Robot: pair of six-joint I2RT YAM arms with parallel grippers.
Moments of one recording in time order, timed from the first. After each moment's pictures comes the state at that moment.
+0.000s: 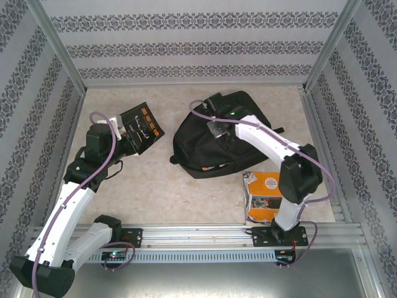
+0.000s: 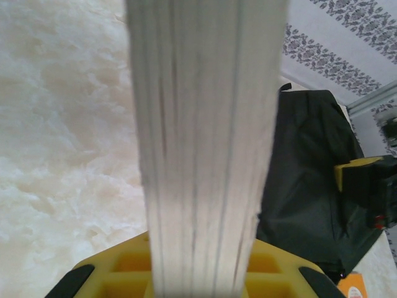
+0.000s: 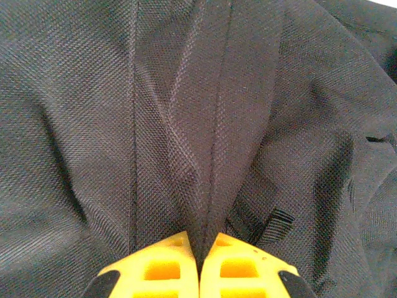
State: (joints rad) left arm -0.21 0.86 0.94 -0.62 0.12 -0.57; right arm 0.56 1.75 1.51 -0.76 0.27 0.03
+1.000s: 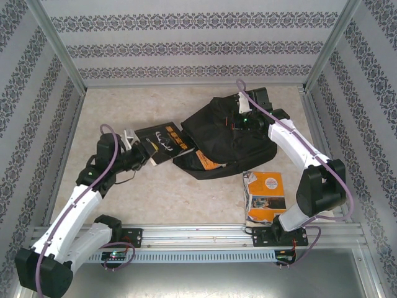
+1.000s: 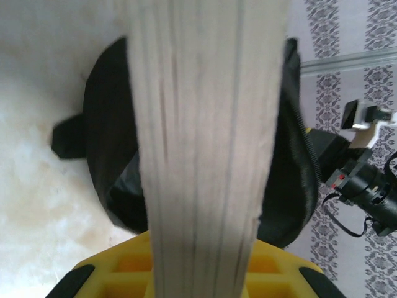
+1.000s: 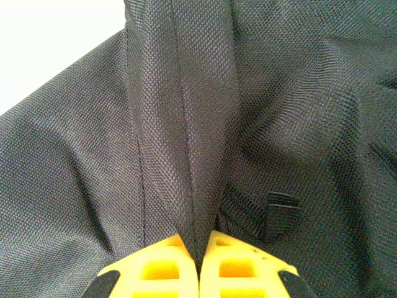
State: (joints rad) left arm -0.26 0.84 0.68 -0.35 0.45 -1.09; right arm 0.27 1.57 1.30 -0.57 -0.34 0.30
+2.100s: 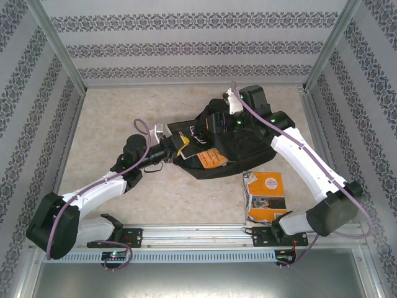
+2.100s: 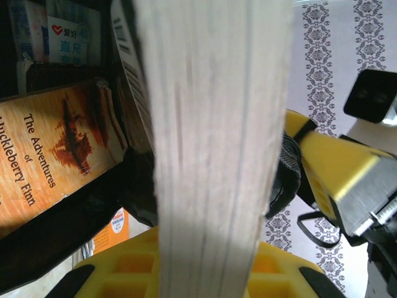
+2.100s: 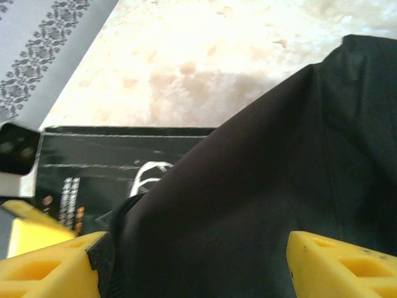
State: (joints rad) left arm -0.48 1.21 0.57 0.53 0.52 -1.37; right arm 0.47 1.40 1.40 -0.69 -0.33 0.28
